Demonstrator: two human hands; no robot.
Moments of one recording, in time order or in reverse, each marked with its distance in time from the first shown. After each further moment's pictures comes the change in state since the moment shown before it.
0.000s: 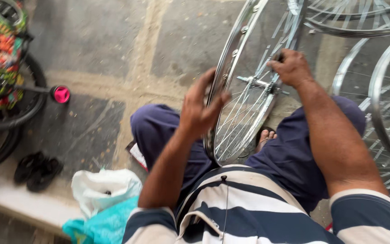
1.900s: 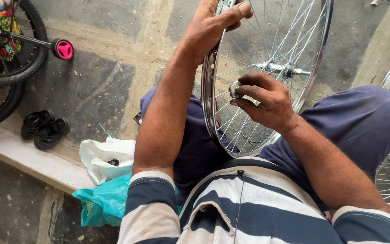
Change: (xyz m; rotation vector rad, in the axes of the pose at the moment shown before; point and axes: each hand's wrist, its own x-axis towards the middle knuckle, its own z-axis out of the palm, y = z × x) left_hand 0.130 -0.111 -0.063 -0.318 -0.121 -0.054; right_hand -0.112 -0.155 0.059 0.274 0.035 -0.917
